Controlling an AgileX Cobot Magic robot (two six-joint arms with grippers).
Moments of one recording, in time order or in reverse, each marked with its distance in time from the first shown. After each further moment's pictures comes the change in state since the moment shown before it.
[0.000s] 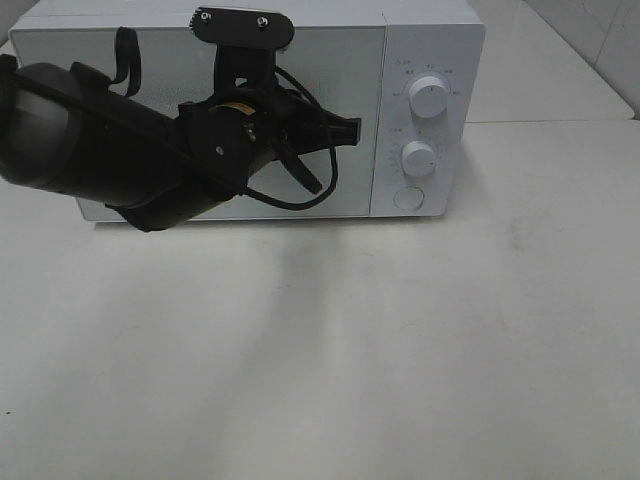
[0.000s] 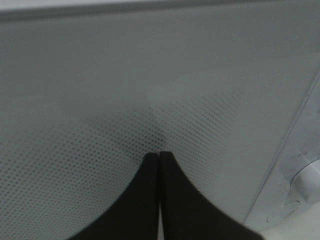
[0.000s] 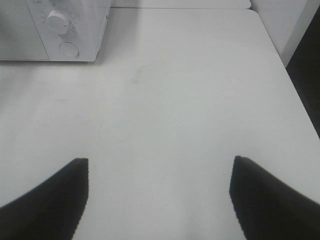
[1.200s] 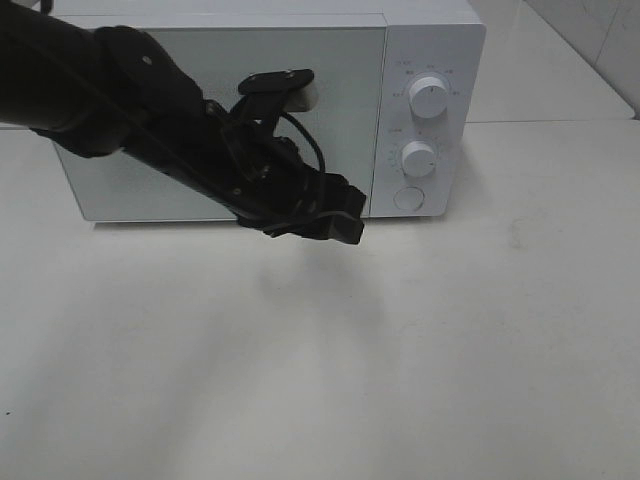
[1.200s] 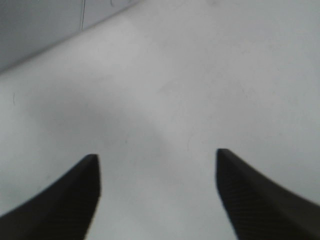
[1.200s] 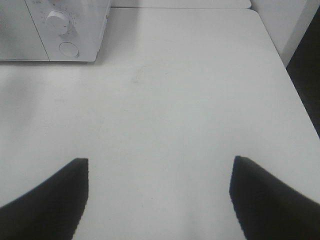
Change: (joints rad) left arm 0.112 -0.108 -0.025 -0.011 1.004 0.060; right arm 0.000 0.000 0.000 0.000 0.000 0.000
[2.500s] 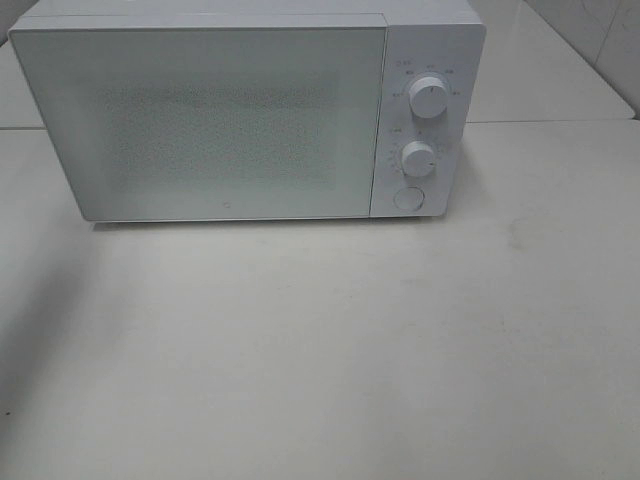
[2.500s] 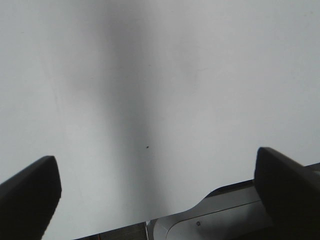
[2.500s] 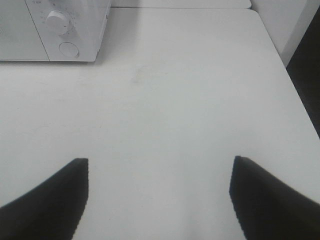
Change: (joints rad) left arm 0.712 -0.413 0.006 0.618 0.818 -0.406; right arm 0.000 0.000 0.000 0.000 0.000 0.000
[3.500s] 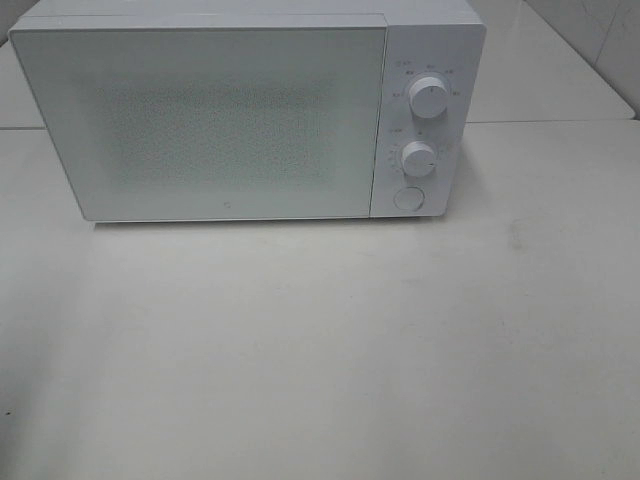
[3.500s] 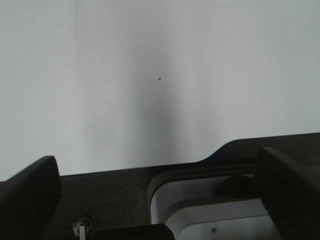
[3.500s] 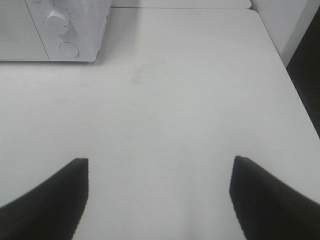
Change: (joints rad) left arm 0.069 -0.725 0.540 0.039 -0.059 -0.024; right arm 0.000 0.000 0.000 0.000 0.000 0.000
